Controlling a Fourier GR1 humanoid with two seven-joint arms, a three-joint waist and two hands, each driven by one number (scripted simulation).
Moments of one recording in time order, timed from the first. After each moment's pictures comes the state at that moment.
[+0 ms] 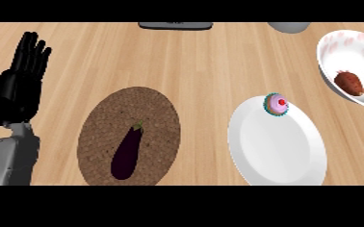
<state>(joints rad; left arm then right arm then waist) -0.28 0.28 0.22 -1.49 0.12 0.01 -0.02 -0.81 -0.84 -0.72 -0.24 0.47 0.06 -0.40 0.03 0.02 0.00</state>
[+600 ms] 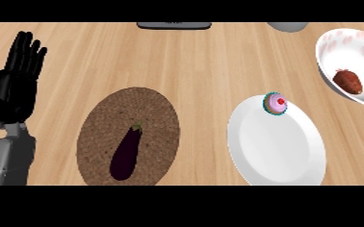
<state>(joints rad) -0.27 0.29 0.23 -1.49 0.13 0.00 -0.01 -0.63 -1.05 -0.90 -0.16 0.31 0.18 -0.46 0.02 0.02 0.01</state>
